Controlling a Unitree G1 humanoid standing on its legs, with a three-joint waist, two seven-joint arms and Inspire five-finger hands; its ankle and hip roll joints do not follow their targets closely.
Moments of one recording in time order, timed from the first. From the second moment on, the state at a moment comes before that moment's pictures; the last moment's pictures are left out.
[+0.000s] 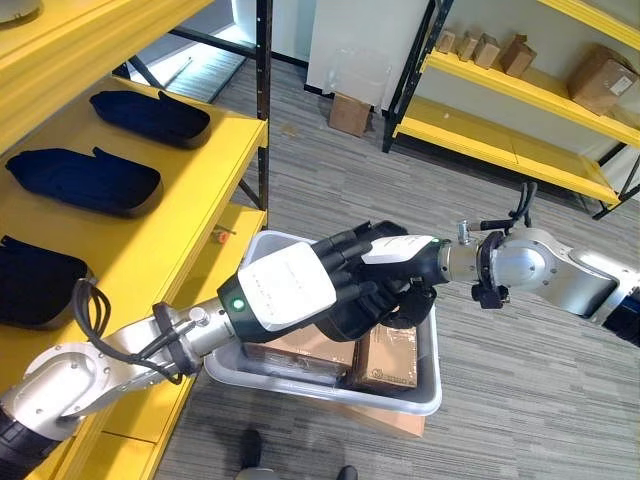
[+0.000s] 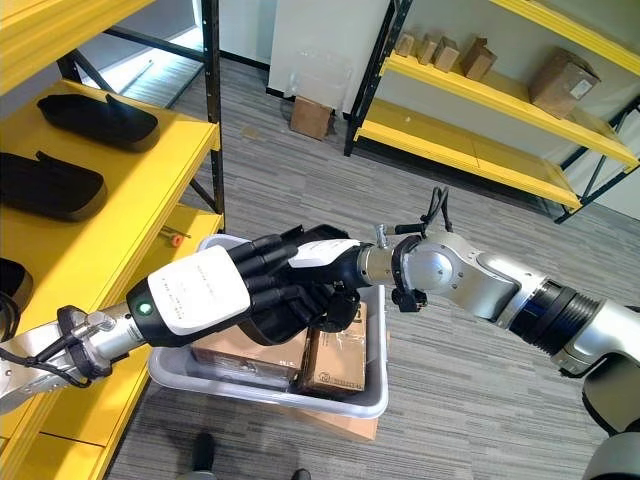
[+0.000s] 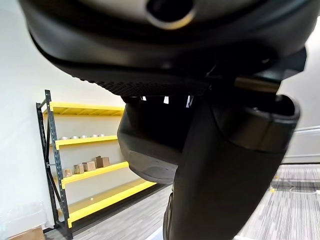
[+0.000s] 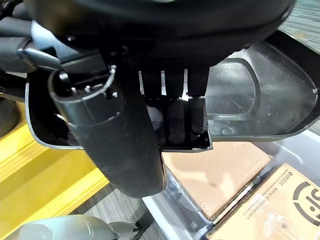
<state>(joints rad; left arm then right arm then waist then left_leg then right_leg) -0.10 1.27 -0.20 -0.48 0.79 -0.46 0.14 -1.06 -1.11 1.07 0.00 0.12 -0.27 0.47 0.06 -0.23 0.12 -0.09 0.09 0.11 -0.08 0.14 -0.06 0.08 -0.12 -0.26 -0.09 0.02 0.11</state>
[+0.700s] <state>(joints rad) -0.02 1.32 0.00 -0.57 0.79 -0.48 0.16 -1.03 -1.15 1.01 0.00 0.12 -0.27 0.46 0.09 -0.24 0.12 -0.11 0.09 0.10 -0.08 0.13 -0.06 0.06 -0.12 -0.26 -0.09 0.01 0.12</state>
